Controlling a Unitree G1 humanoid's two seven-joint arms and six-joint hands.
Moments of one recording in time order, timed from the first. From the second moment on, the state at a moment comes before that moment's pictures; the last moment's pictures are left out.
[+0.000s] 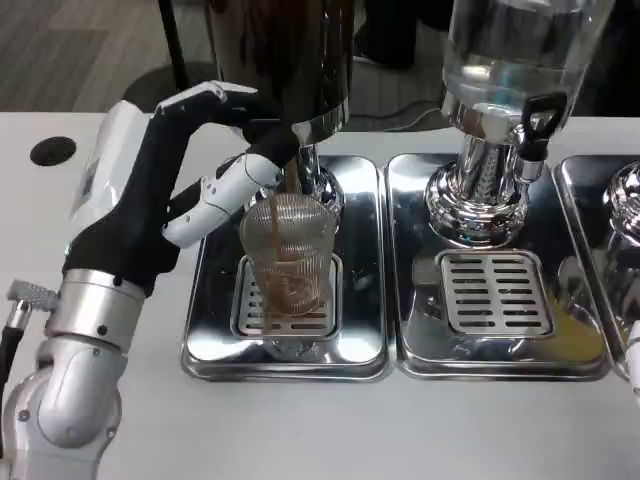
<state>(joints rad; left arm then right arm) -0.09 0.30 -0.03 -0.22 0.36 -0.07 -0.02 0.48 -0.19 -0.14 -0.20 -0.48 -0.45 -0.31</state>
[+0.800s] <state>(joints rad) -0.08 0.30 -0.03 -0.23 0.36 -0.07 -0.02 0.48 -0.19 -0.15 -0.20 -0.48 -0.45 -0.31</state>
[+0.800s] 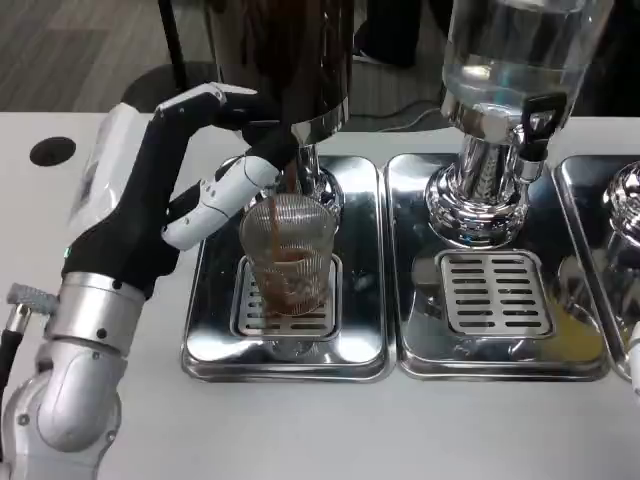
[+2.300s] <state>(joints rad) 0.16 0.51 0.05 -0.28 0.59 -0.14 -0.02 0.49 -0.17 -0.14 -0.21 -0.48 -0.46 -0.31</state>
